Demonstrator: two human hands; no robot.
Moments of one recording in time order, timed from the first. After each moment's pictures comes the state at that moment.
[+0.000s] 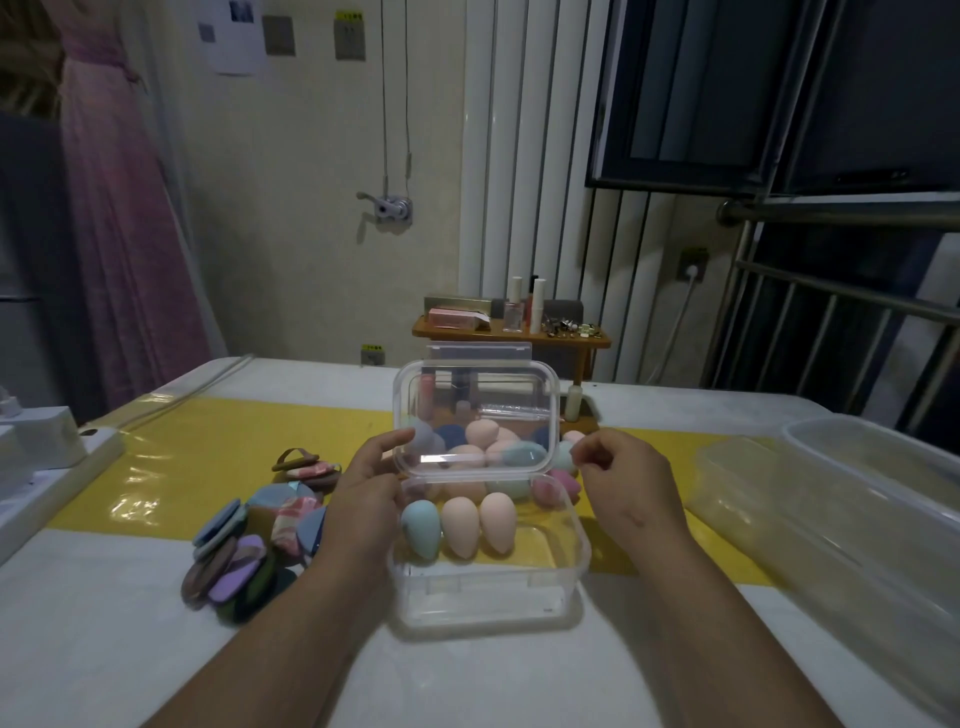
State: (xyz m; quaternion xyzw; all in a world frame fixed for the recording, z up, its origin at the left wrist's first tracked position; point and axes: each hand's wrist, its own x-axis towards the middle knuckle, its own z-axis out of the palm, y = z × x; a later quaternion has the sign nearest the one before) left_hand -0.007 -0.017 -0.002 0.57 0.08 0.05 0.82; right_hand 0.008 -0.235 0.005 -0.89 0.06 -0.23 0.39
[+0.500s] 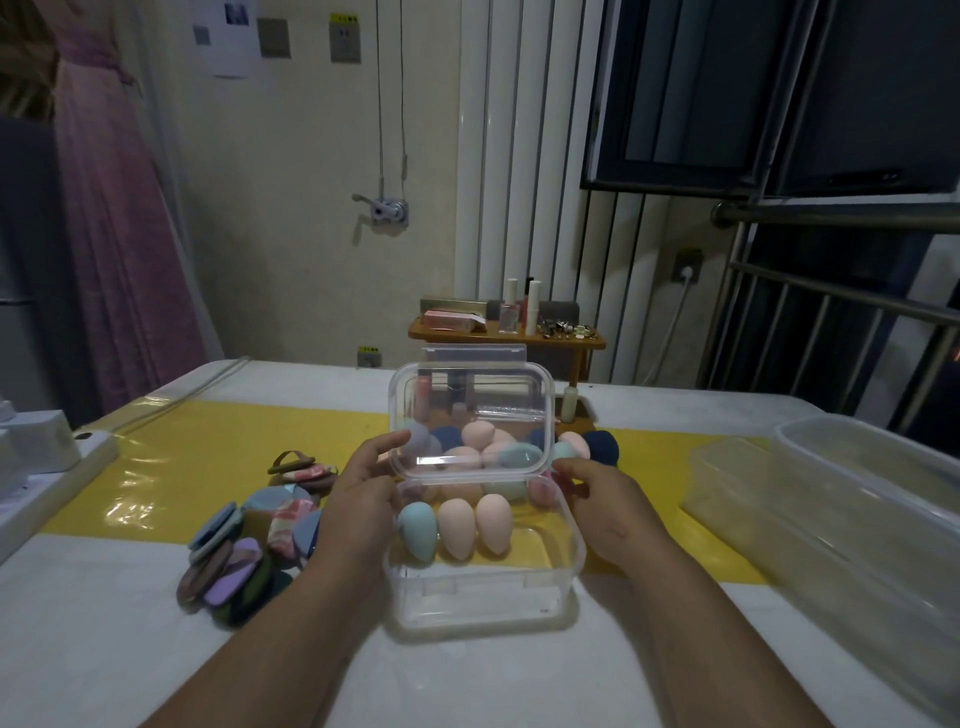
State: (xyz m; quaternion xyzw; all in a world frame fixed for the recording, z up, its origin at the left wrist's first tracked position) left_hand -0.004 -0.016 -0.005 0.57 0.08 0.04 0.82; right_hand 0.015 -0.239 -0.012 -0.91 0.01 -0.08 0.40
